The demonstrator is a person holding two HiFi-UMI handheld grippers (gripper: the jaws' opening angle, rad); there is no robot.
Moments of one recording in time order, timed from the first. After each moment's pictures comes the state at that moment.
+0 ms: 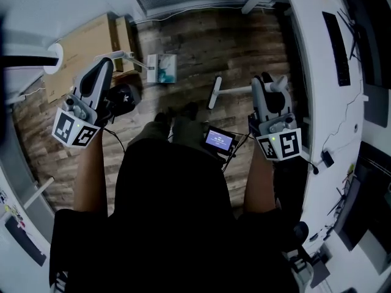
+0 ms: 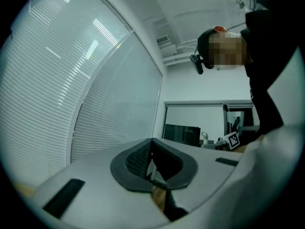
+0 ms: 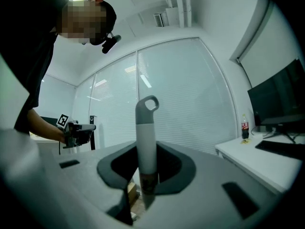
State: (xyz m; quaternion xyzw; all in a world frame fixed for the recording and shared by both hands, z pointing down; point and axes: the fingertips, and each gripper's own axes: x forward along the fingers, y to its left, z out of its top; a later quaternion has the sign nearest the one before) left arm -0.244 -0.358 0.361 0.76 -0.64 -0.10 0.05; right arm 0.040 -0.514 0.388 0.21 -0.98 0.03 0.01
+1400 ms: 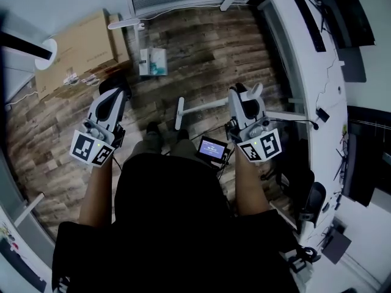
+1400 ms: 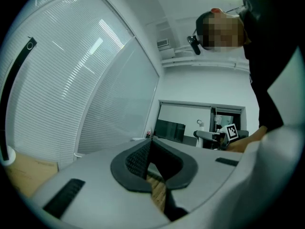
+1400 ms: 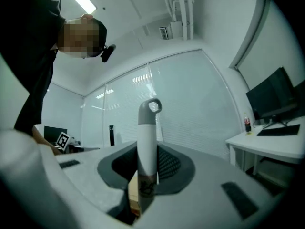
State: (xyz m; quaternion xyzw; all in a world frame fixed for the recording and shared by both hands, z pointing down) left arm -0.177 -0.113 0.410 0.77 -0.63 -0.11 0.09; right arm 0.059 -0.245 0.370 0.20 -0.98 0.05 -0.05
